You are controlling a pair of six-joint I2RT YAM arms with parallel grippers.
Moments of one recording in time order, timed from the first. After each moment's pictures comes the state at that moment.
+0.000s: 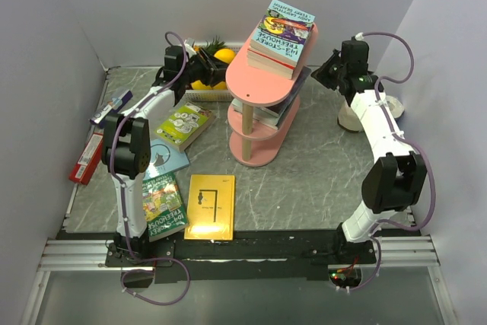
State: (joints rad) left arm -0.23 2.10 1.69 0.20 0.65 -1.20; right arm 0.07 1.66 1.60 -0.45 -0.08 0.71
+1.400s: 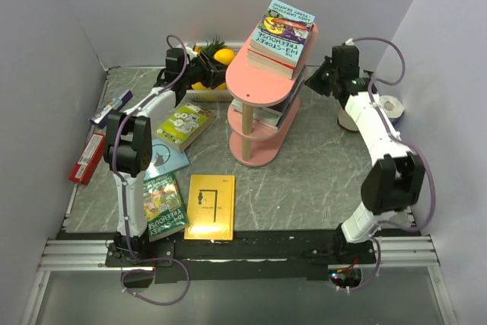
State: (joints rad) left arm -0.23 2.14 1.71 0.21 0.67 -1.23; right arm 0.12 1.68 1.60 -0.50 -0.06 0.71
